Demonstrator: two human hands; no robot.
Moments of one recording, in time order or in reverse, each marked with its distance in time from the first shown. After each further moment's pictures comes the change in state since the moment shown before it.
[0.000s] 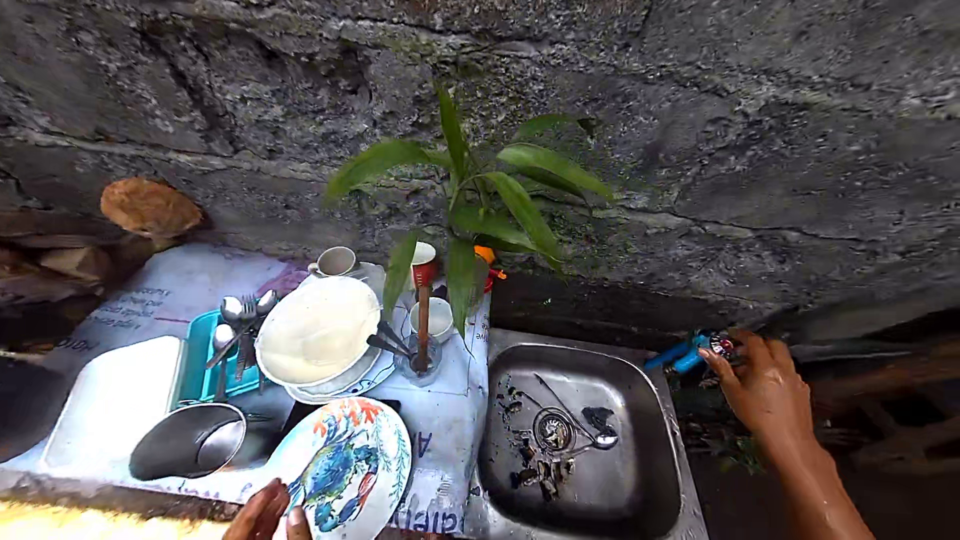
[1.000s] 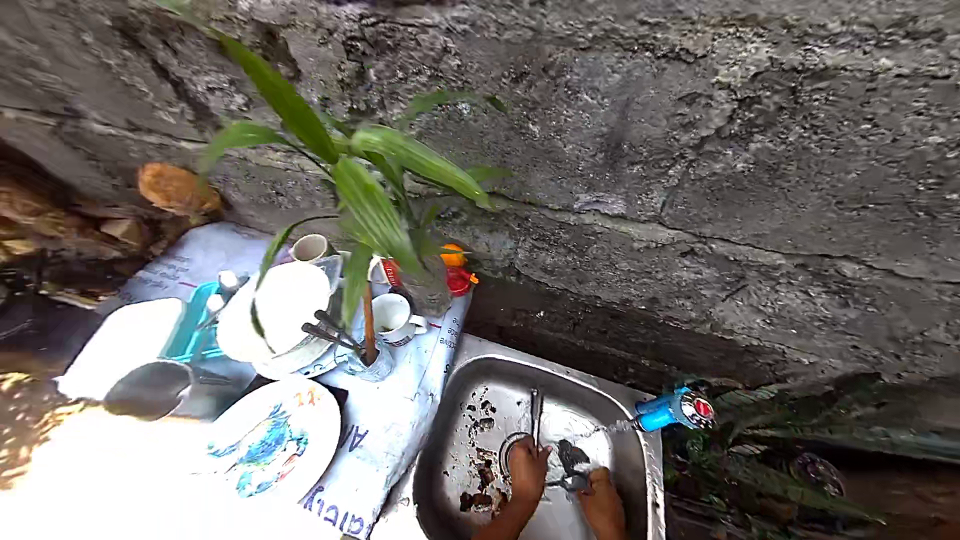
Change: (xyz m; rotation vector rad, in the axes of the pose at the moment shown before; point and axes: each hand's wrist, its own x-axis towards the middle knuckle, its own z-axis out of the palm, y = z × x) left_hand -0.222 0.001 0.401 0.292 -0.888 -0.818; right_hand -0.122 0.097 0.238 0.232 -0.799 0.459
